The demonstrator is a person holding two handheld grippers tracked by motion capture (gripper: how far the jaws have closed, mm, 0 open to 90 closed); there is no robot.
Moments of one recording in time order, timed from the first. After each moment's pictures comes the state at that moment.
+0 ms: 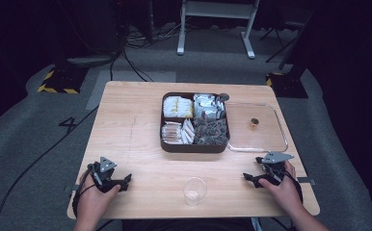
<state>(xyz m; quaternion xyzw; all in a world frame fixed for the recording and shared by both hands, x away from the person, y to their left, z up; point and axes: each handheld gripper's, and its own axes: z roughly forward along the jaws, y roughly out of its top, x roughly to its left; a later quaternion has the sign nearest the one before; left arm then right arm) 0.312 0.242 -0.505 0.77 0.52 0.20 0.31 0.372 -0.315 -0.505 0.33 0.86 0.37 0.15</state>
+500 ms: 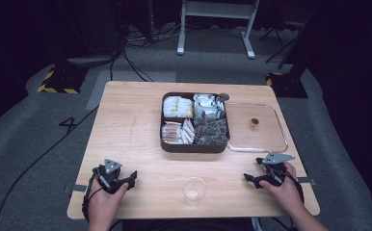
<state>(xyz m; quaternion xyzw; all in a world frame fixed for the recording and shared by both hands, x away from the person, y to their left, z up) 0.299 0.215 -0.491 0.73 0.57 0.18 0.34 0.370 -0.317 -0.505 0.33 0.86 0.37 0.14</state>
